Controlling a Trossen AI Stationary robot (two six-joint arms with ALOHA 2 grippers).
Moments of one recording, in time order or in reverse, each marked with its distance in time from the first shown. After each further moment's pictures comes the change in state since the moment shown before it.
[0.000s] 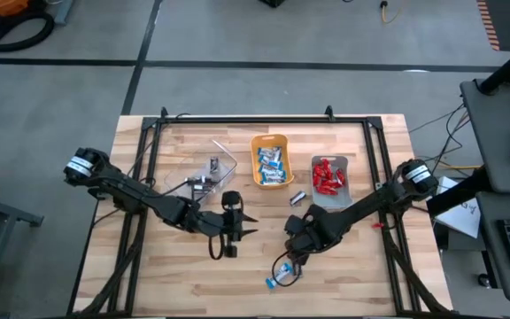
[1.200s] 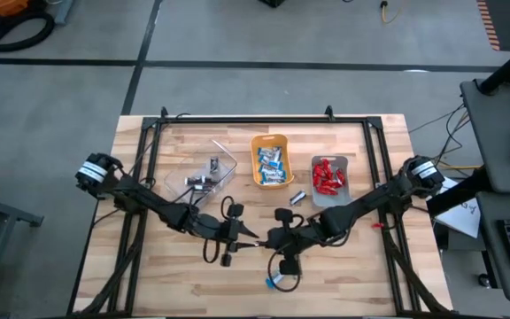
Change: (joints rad) left arm -0.006 0.130 -0.190 0.479 0.205 0.007; right arm -0.022 -0.065 0.002 0.546 -0.045 -0.611
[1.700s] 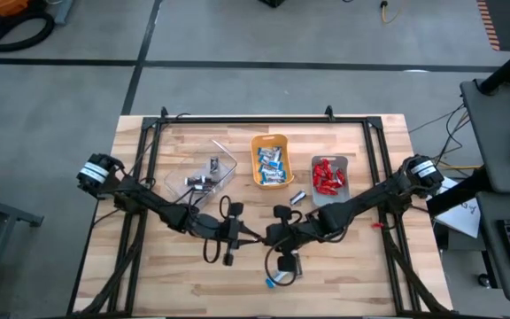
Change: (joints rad) left arm 0.000 0.014 0.000 0.054 -0.057 0.036; right arm -0.028 0.000 0.000 0.004 -0.024 -0.005
